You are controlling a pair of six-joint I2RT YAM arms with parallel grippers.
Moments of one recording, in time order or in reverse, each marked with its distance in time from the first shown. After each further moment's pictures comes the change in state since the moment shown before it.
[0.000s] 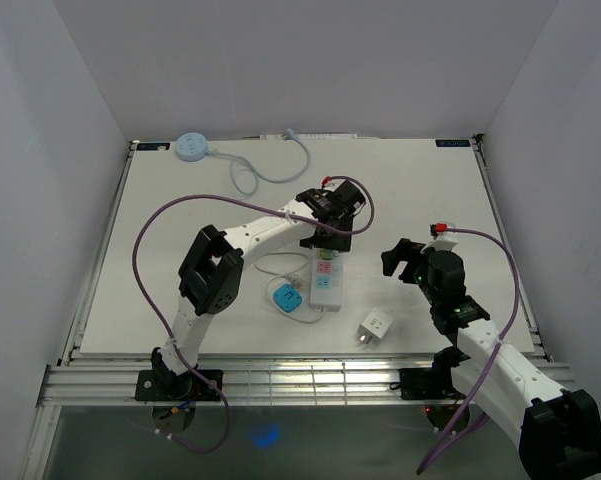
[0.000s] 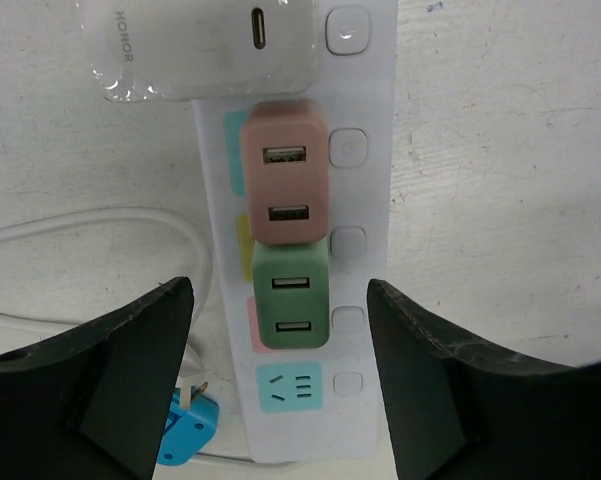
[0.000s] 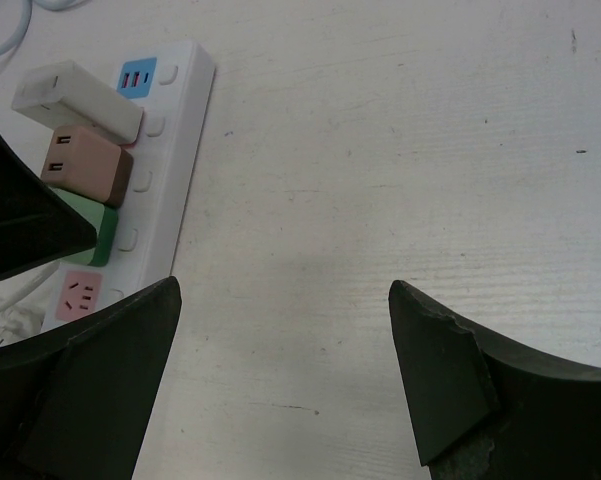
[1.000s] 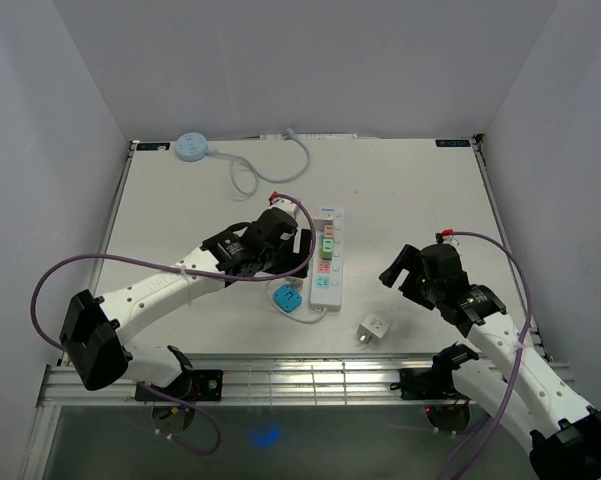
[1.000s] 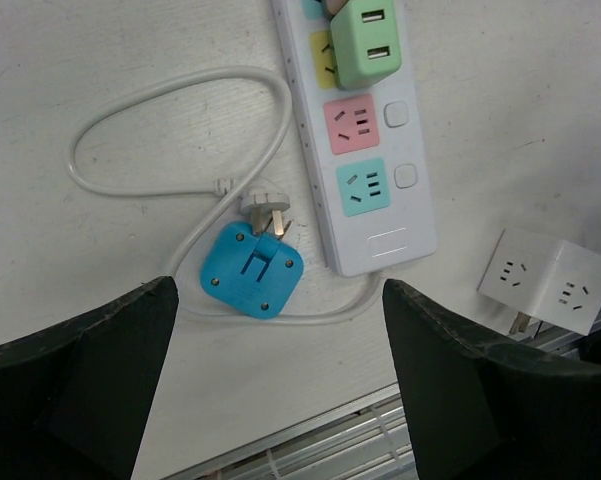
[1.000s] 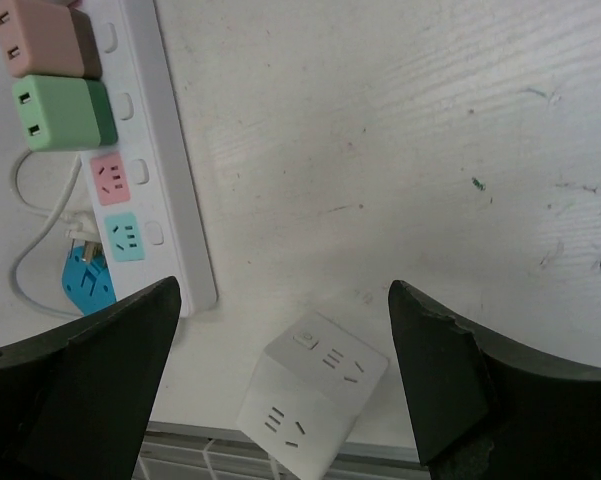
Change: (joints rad) left arm 0.000 -0.789 -0.730 0.279 0.079 0.122; right arm 0.082 -0.056 0.278 -0.732 -0.019 0.370
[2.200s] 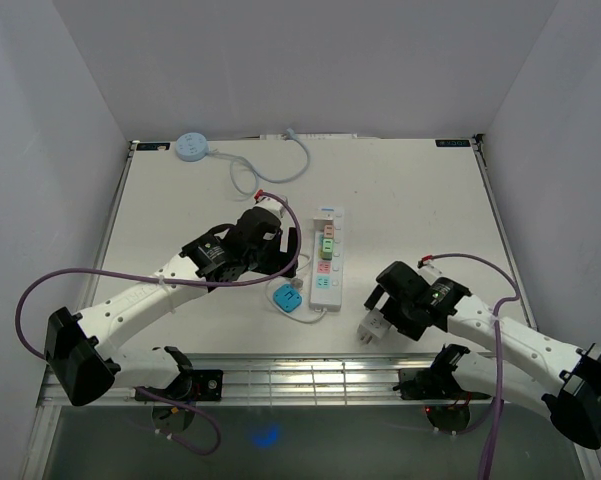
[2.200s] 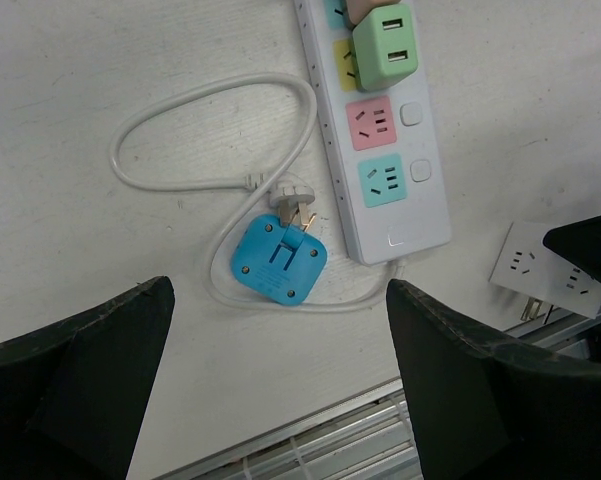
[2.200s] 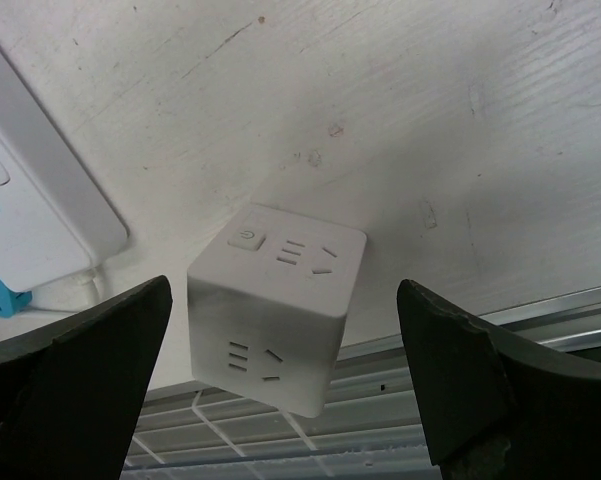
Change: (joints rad) left arm 0.039 -0.114 -0.046 -0.028 -0.006 0.055; right arm 0.393 0.213 0.051 -0.285 0.179 0.541
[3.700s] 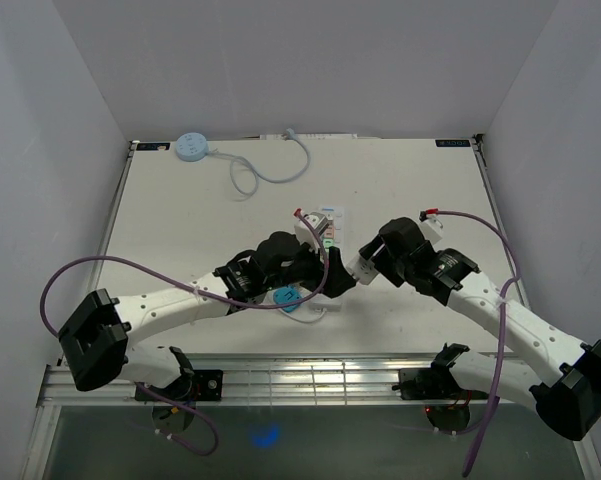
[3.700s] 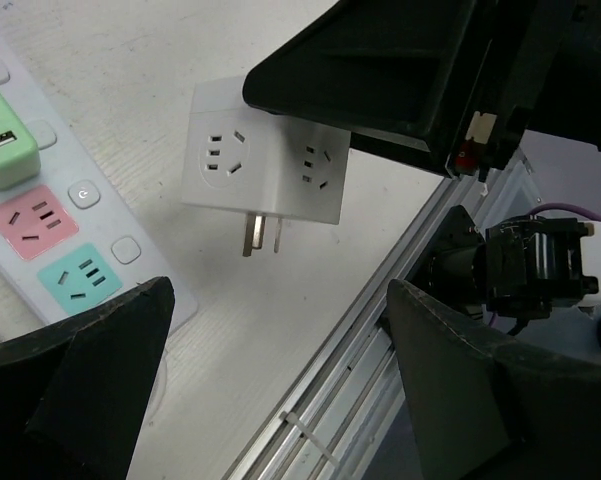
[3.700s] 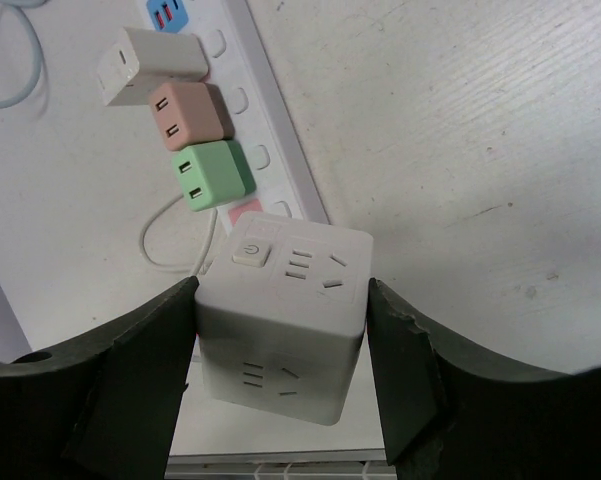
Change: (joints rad) left arm -0.145 0.080 -0.250 0.743 0.316 -0.101; right arm -0.098 0.096 0.266 0.190 0.107 -0.093
